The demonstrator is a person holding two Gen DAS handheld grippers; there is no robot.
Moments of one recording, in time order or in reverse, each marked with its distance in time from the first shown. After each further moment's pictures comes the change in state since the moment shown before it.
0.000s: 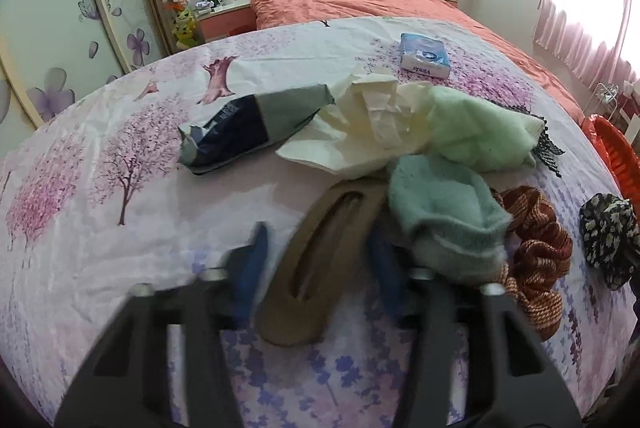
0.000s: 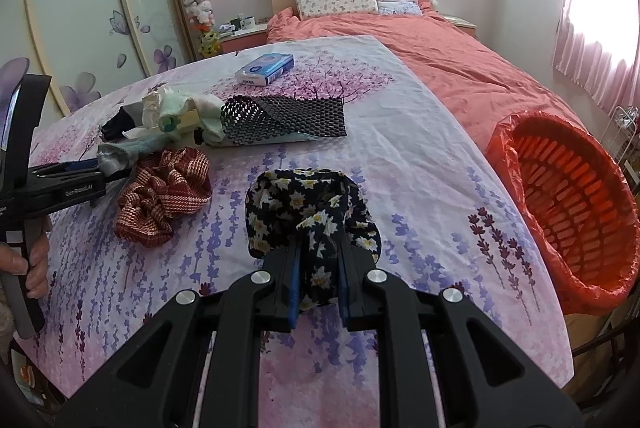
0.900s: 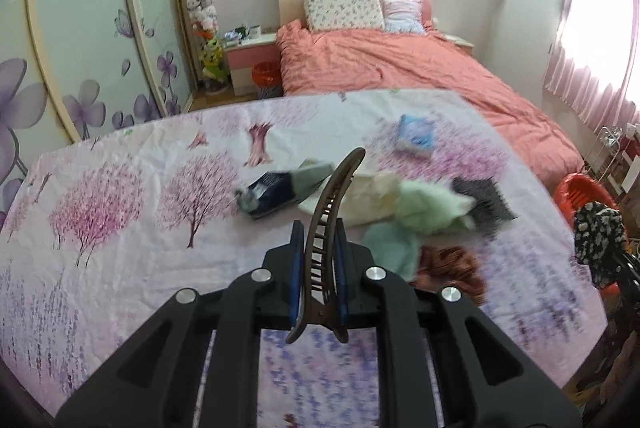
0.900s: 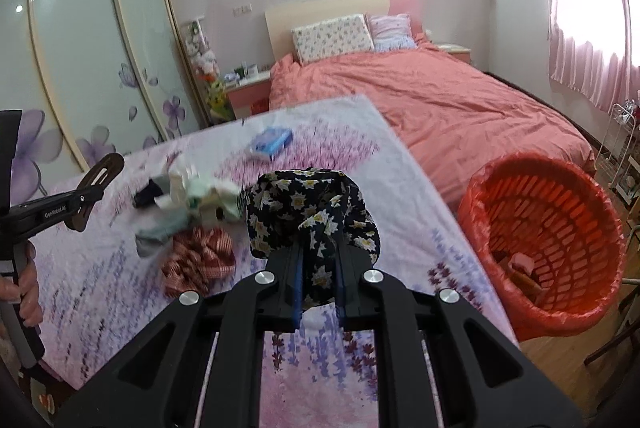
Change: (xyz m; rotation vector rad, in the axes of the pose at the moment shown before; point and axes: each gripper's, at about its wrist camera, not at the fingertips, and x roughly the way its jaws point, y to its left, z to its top) left arm -0.107 -0.004 0.028 -0.081 -0.147 0.039; right arm -0.060 -0.021 0.034 0.077 -0.162 0.049
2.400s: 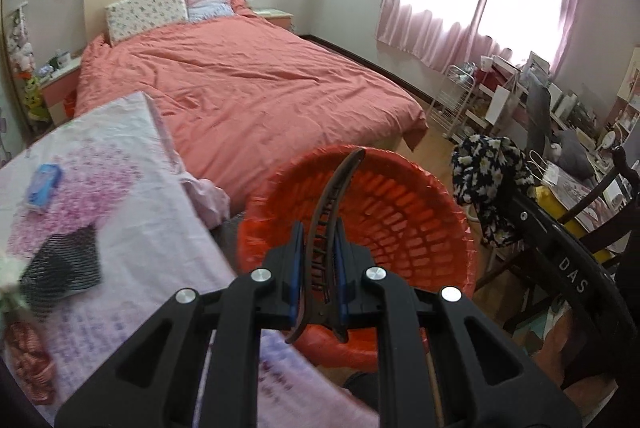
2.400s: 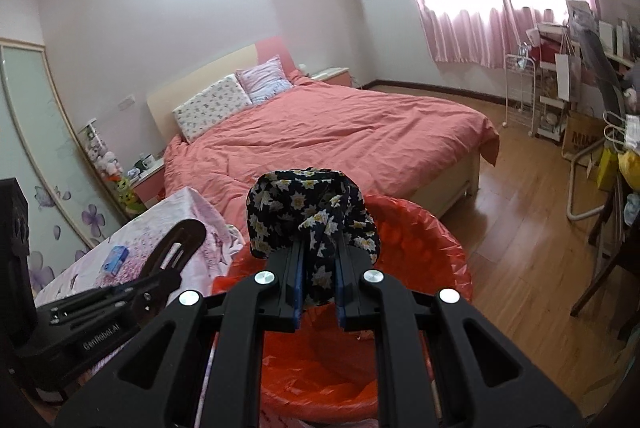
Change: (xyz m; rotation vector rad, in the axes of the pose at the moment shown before) left arm 0.044 -0.378 0.001 0.272 0.076 -0.539; right arm -0.036 -0.216 0.015 0.340 -0.165 -0.264
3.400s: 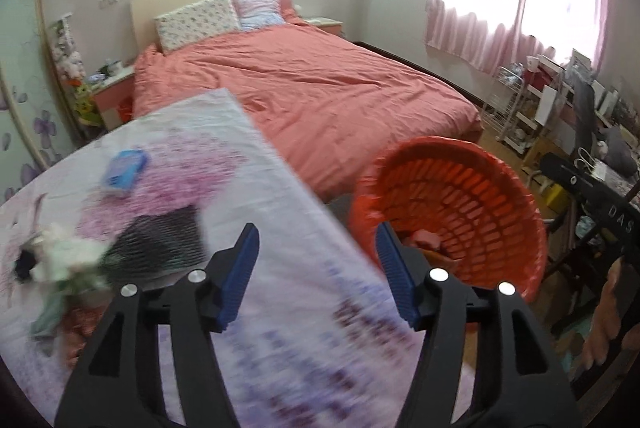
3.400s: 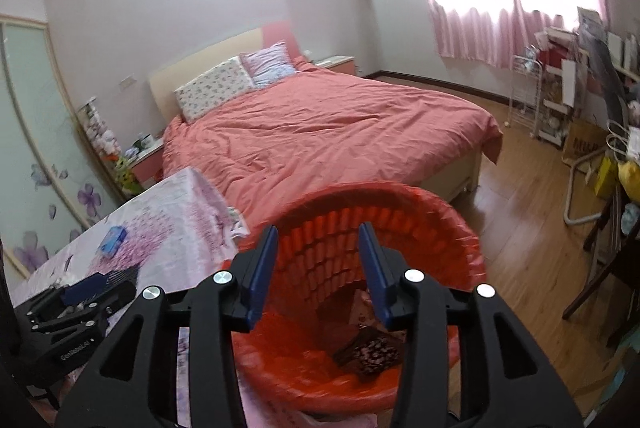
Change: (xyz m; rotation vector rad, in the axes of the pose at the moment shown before) left arm -0.055 0.076 -0.032 -0.010 -0.049 0.231; right arm -0.005 0.030 0.000 -0.076 0.048 0.000
